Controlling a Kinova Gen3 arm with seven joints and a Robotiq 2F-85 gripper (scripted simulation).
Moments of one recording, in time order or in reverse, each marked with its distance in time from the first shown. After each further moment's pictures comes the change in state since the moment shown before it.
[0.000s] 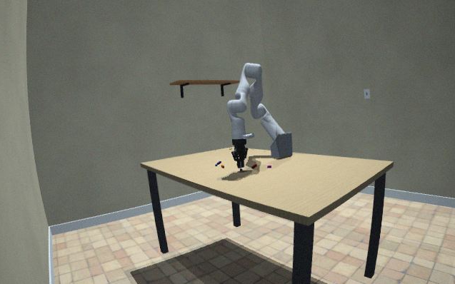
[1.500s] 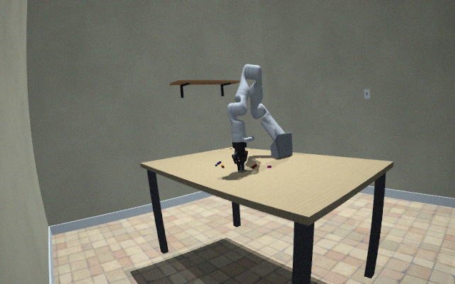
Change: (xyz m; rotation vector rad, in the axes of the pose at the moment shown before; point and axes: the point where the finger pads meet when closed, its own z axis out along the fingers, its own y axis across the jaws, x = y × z) arm 0.000 0.000 0.016 0.001 0.000 0.000
